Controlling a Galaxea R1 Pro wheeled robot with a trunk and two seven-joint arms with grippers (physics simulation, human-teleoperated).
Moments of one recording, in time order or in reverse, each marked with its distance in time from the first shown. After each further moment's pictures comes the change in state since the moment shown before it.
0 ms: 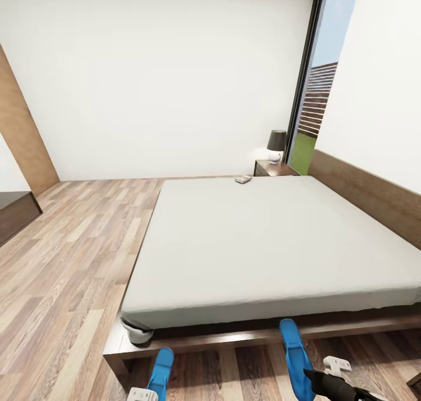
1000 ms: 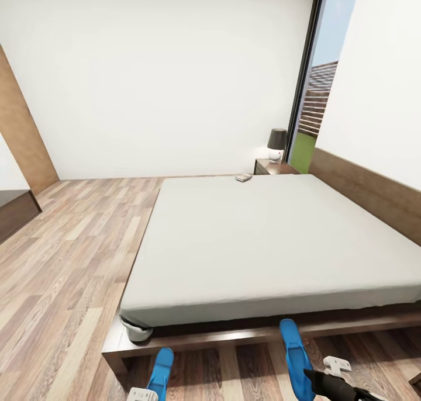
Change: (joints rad) left arm 0.000 0.000 0.000 0.000 0.000 0.000 0.000; right arm 0.000 0.000 0.001 0.000 0.000 0.000 0.000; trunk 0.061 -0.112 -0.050
